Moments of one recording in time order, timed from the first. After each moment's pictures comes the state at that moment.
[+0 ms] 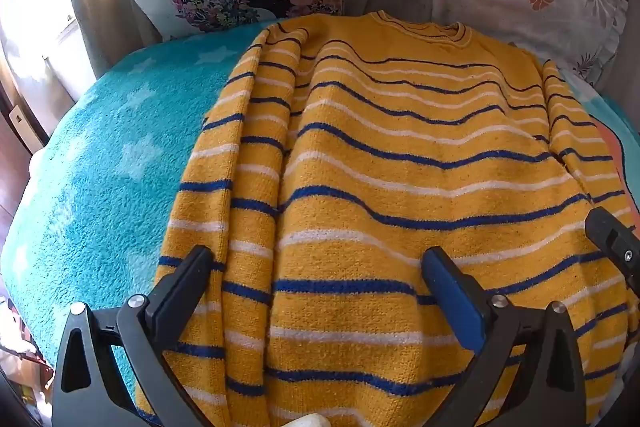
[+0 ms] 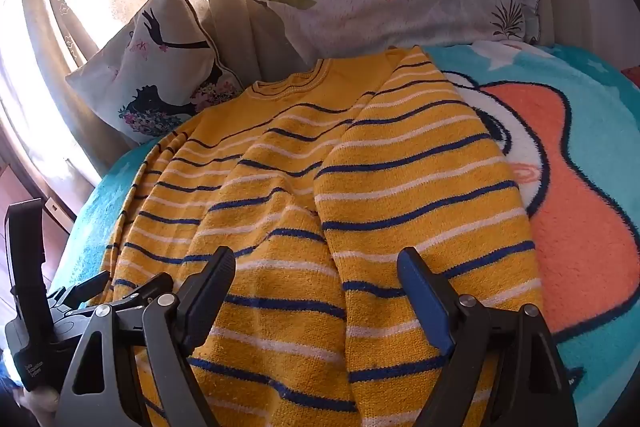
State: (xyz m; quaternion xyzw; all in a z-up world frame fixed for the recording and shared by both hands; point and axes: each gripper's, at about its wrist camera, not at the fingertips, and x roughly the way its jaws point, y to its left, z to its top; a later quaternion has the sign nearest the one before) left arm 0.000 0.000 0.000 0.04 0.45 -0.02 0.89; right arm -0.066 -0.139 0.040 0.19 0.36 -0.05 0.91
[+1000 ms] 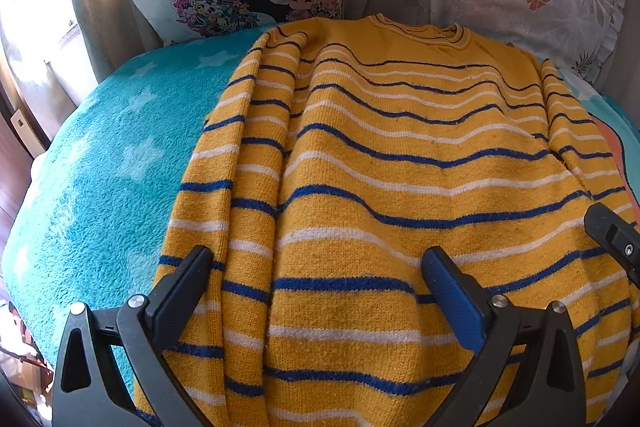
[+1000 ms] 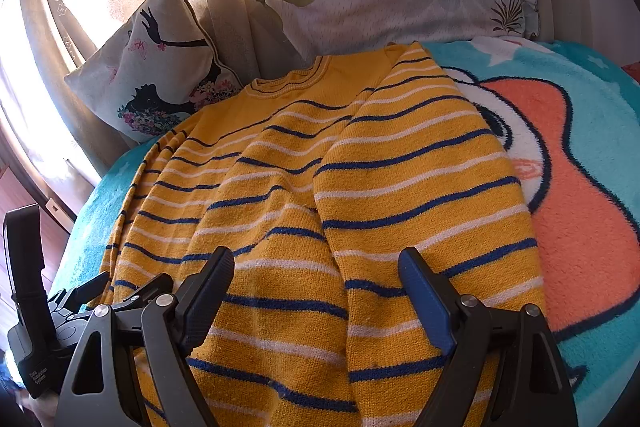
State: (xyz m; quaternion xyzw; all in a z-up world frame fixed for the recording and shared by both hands) left arm -0.003 -0.003 0.001 0.05 0.44 -0.02 0.90; right arm -0.065 -0.140 0.039 0.19 0.36 -0.05 0.91
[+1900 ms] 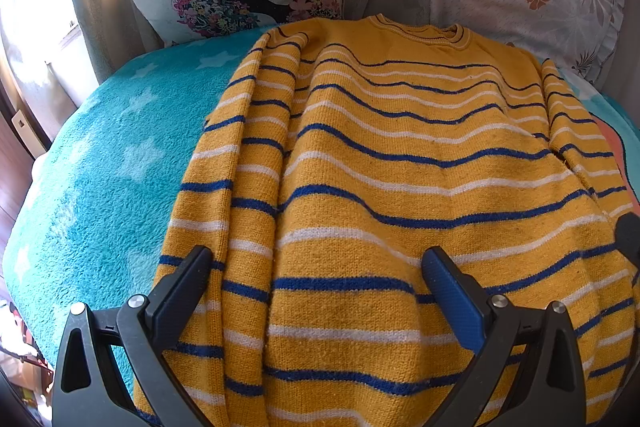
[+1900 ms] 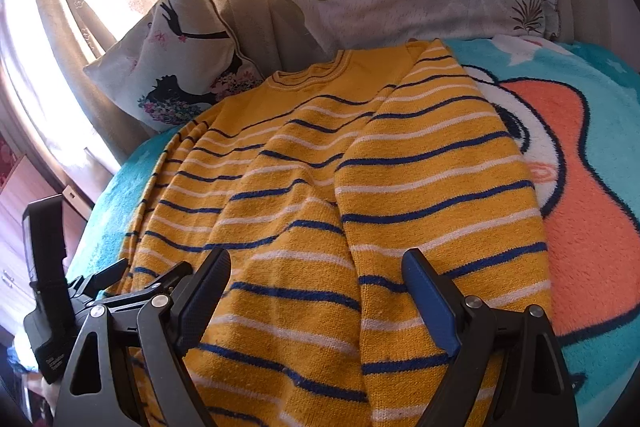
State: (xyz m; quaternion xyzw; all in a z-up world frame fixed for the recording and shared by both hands) left arm -0.005 -0.002 0.001 0.05 0.44 -0.02 0.90; right arm -0.073 -0.144 0.053 0.19 0.36 0.02 0.91
